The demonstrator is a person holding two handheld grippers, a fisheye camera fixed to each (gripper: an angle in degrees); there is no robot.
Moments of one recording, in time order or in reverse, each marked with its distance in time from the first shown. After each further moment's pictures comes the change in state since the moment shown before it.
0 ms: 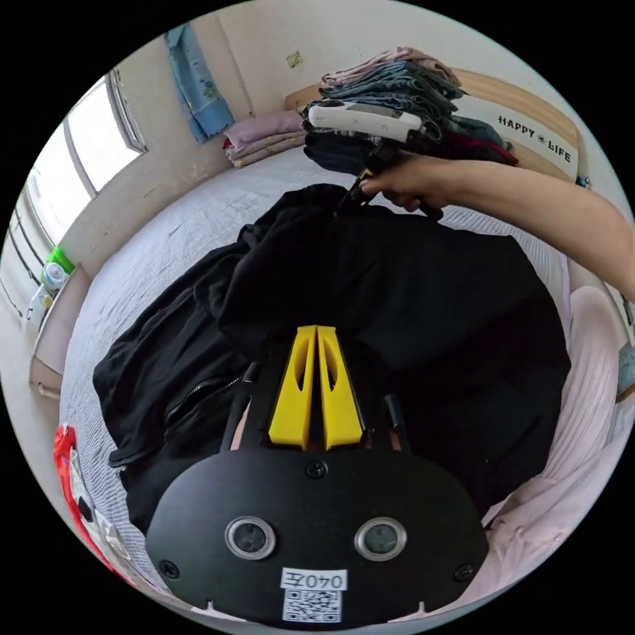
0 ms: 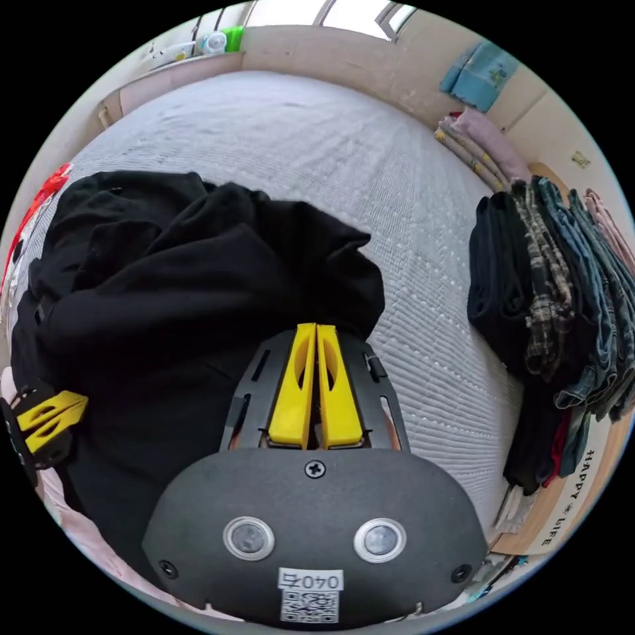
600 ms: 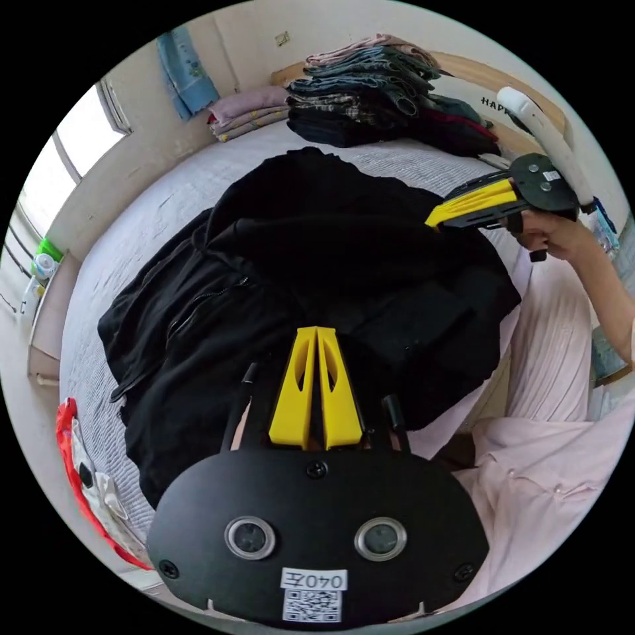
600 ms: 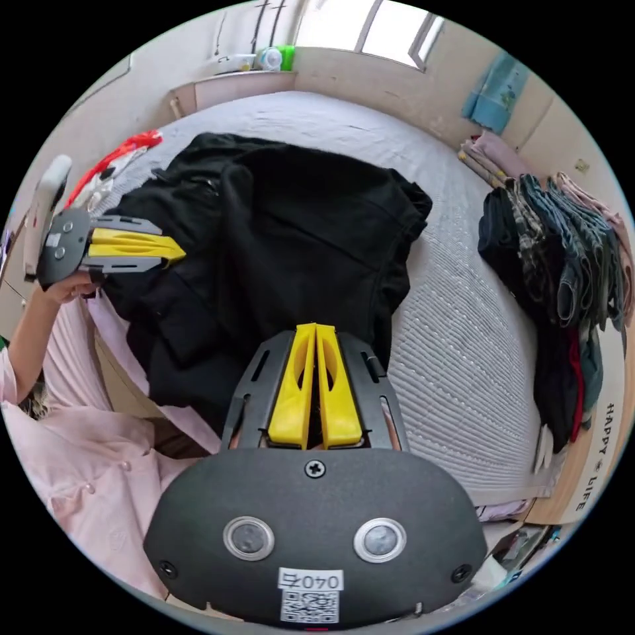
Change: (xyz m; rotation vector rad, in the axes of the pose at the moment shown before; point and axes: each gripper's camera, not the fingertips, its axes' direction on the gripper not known) left arm 0.009 0.053 -0.043 -0.136 0.030 0.013; right arm -0.104 0.200 -0.118 0.097 -0.121 -0.091
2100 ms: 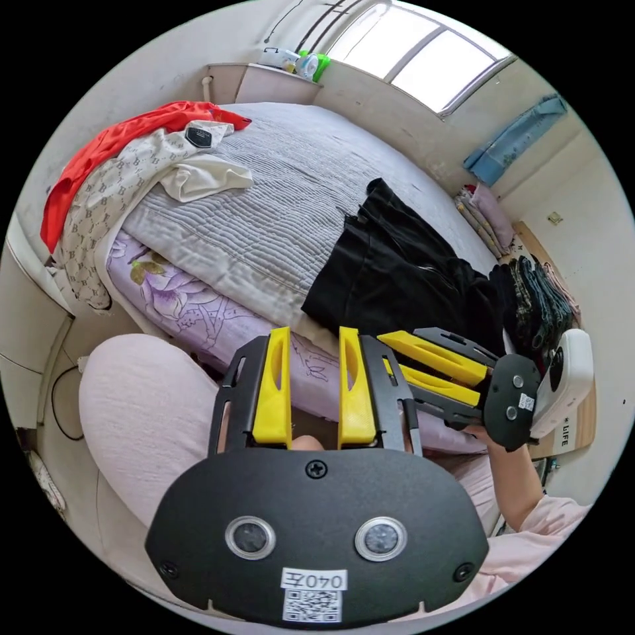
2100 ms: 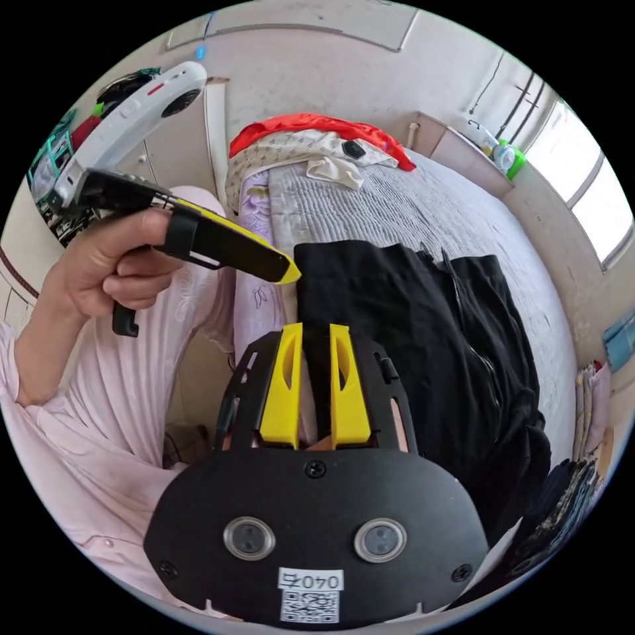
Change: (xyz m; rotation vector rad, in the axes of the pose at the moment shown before) left arm -0.224 0.369 -0.069 0.148 0.064 -1.136; right arm -0.345 -0.150 -0.048 0.190 -0.254 -0.747
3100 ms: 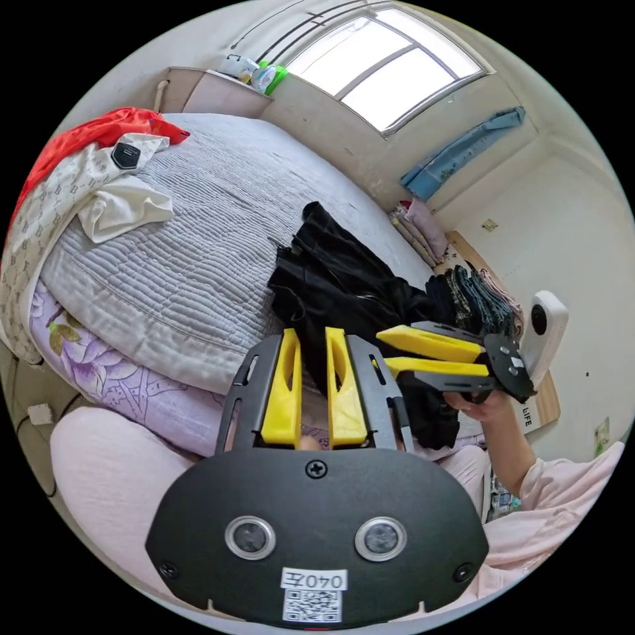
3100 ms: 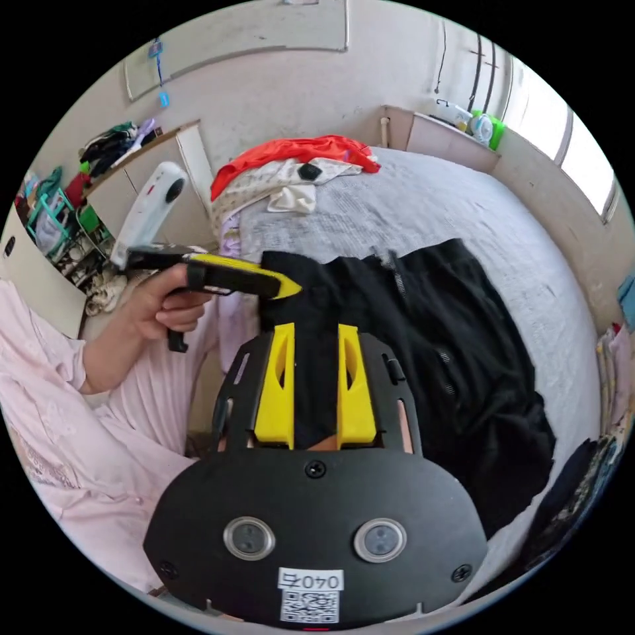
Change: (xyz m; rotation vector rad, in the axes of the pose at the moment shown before) left arm -0.055 -0.027 0.007 0.090 0.271 0.097; right arm 0.150 -0.081 -0.075 0.038 -0.125 0.141
